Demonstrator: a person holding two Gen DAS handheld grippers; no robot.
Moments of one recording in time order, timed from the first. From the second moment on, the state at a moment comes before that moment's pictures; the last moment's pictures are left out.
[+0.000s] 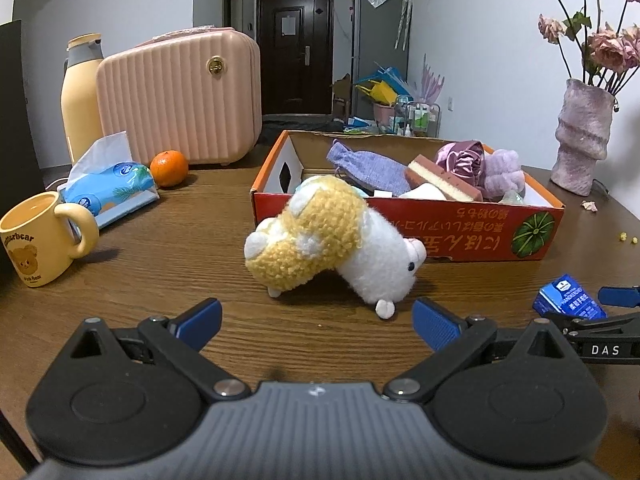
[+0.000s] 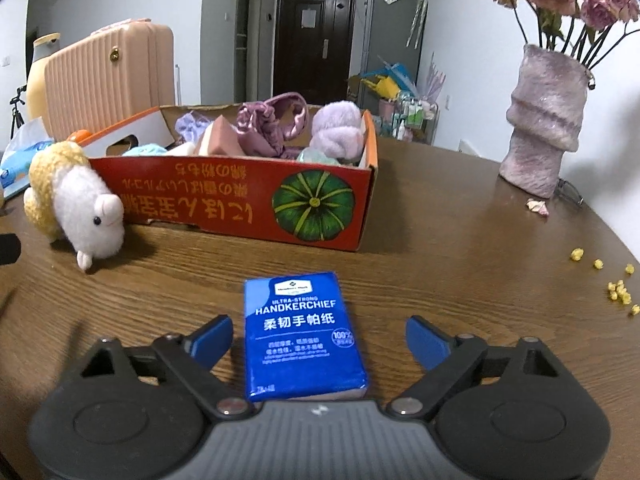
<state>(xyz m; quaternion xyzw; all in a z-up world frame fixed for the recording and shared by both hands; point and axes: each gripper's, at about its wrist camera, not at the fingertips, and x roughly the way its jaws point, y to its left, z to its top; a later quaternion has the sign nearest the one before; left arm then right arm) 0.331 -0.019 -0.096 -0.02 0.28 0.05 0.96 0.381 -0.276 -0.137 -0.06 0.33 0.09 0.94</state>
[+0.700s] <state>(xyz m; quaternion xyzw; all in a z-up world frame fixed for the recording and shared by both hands) 0.345 -0.003 -0.097 0.01 0.29 0.05 0.96 0.374 -0.280 -0.129 0.00 0.30 0.07 0.95</state>
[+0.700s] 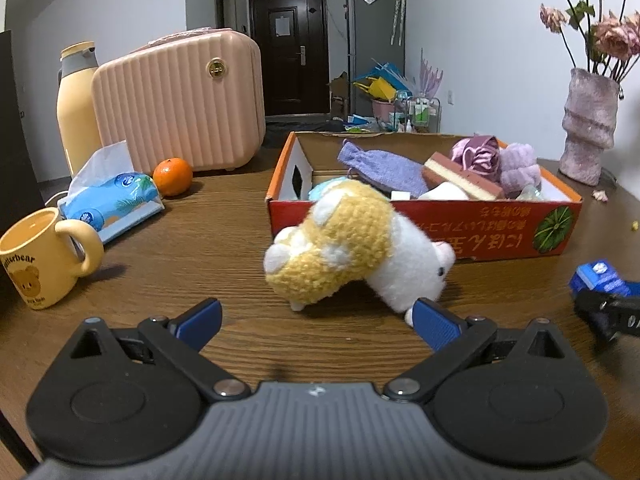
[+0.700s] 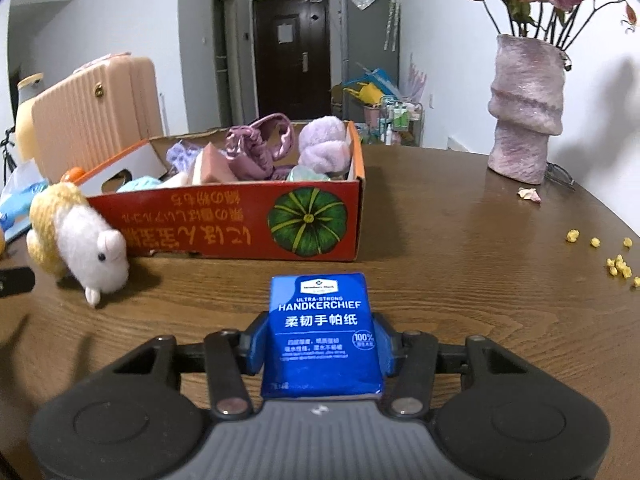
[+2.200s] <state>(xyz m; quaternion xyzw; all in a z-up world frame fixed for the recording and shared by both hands) 0.393 -0.007 -0.133 0.22 0.23 -0.01 0.95 0.376 -0.237 -0.124 0.06 0.28 0.01 0.96</state>
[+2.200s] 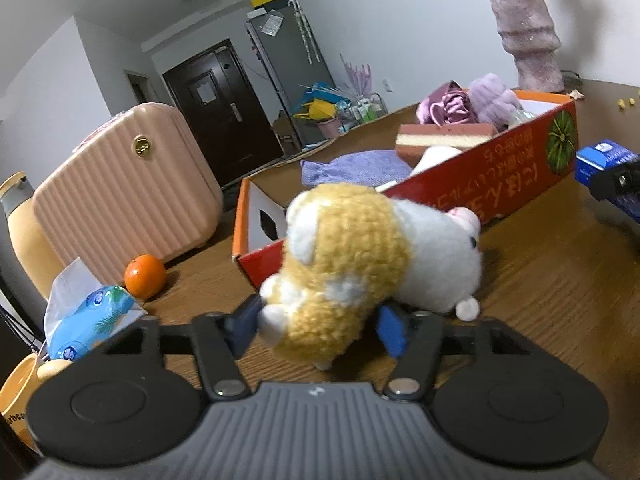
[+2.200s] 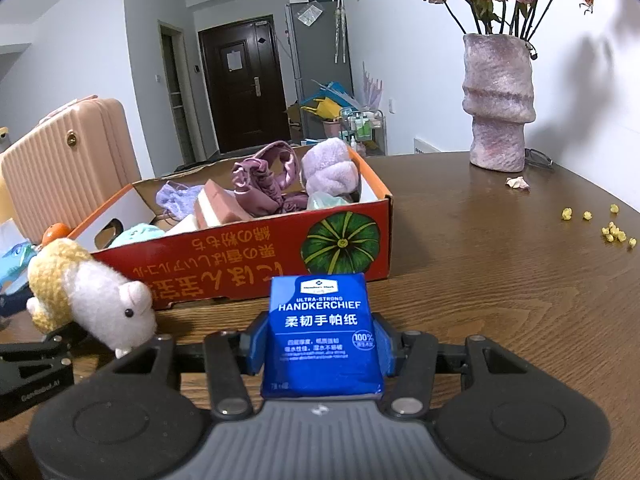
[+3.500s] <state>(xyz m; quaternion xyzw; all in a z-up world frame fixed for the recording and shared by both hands) 0.319 -0.021 -0.100 0.17 0.14 0.02 0.97 0.354 -0.235 -0.103 0.08 0.22 0.05 0.97</state>
